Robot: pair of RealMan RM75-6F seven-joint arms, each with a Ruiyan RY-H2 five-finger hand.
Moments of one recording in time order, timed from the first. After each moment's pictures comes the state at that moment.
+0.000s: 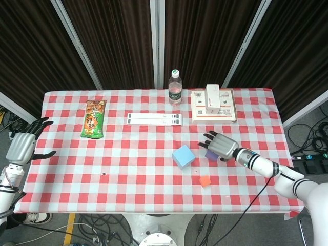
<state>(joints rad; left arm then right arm) -0.36 -1.31 -0.08 -1.06 1.50 1.31 -0.51 0.96 -1.39 -0.22 -0.98 -1.83 0.82 0.32</state>
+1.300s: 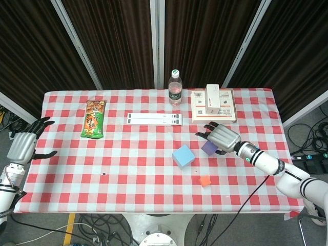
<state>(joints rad) -0.37 -1.30 -0.08 -1.08 1.50 1.30 -0.52 0.98 -1.25 -0.15 -1.19 -1.73 0.85 0.33</state>
